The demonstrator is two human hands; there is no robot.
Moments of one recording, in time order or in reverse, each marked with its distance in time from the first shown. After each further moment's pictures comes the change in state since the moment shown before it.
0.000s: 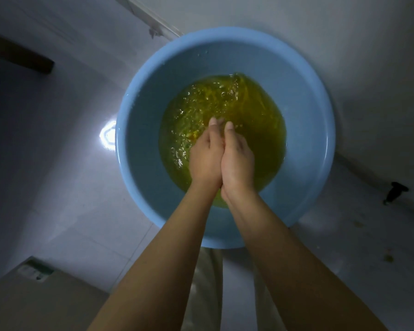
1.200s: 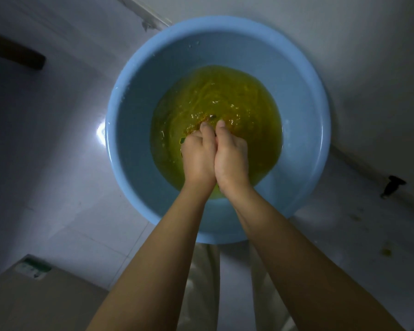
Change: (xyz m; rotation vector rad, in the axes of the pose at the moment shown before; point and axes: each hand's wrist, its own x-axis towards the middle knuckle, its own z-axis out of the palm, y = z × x) left_hand -0.002 -0.005 0.002 -0.067 0.064 0.132; right_hand -0.004 -0.008 -0.014 -0.144 -0.100 -0.088
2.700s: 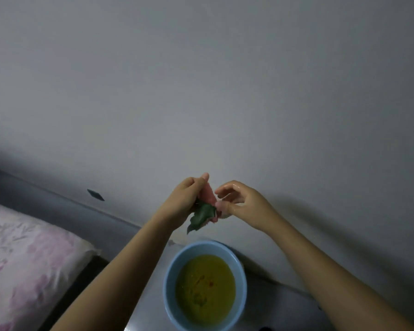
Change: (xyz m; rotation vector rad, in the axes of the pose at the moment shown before) left_hand -0.338 0.530 -0.177 -0.033 -0.616 0.464; right_hand -0.405 -0.421 -0.234 -0.312 -0.223 -0.878
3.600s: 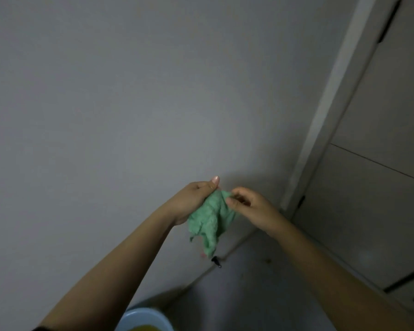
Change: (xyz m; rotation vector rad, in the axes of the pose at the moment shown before) left_hand -0.073 0.052 0.298 0.305 -1.144 0.041; right_hand -0.324 -0.020 -0.098 -0.062 1.033 0.254
